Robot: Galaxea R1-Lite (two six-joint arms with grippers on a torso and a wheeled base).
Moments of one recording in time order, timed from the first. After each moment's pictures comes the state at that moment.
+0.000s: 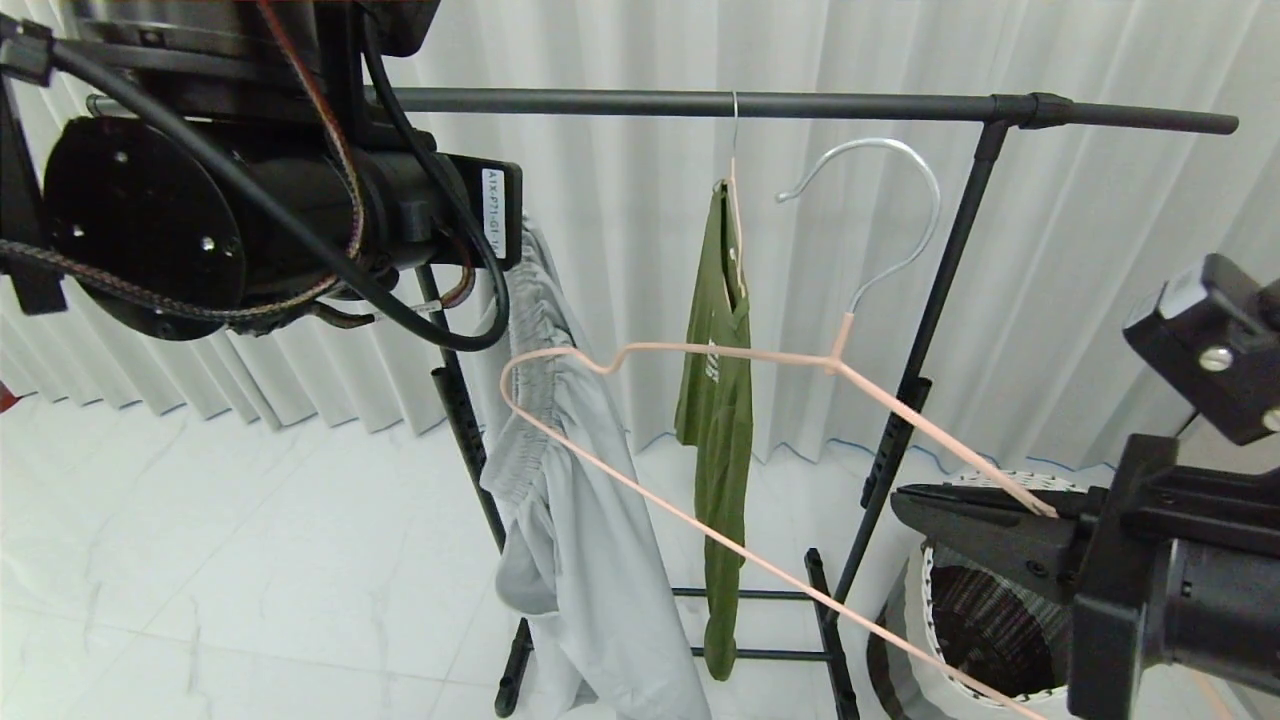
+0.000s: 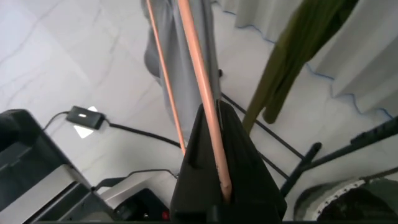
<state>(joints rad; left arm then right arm) -0.67 1.57 -1.42 0.05 0.58 0.07 1.13 1.25 -0.87 -0.05 -0.28 0.14</state>
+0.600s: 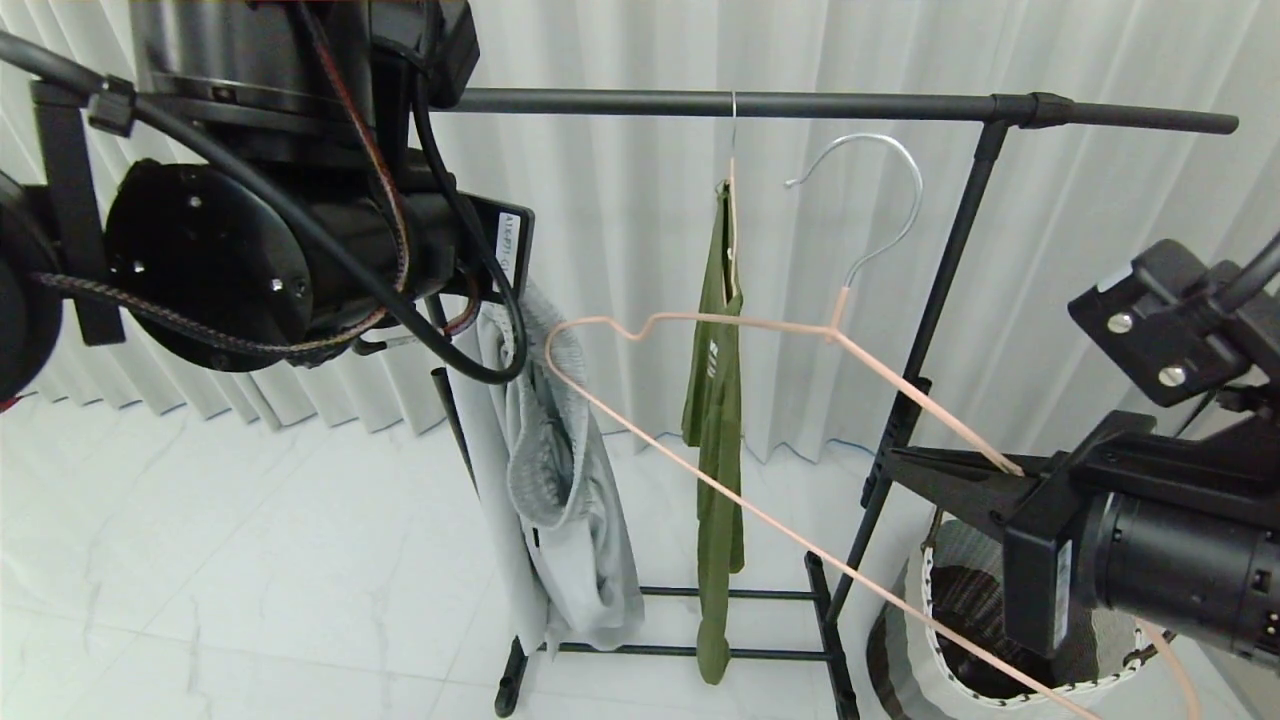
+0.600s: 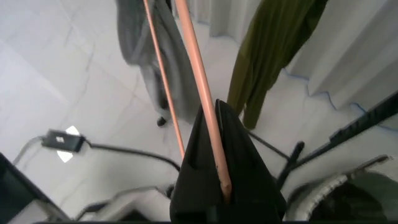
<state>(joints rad) -0.68 1.59 -1.40 0.05 0.65 0.14 1.09 1.30 -0.87 -0.13 -0.37 0.14</state>
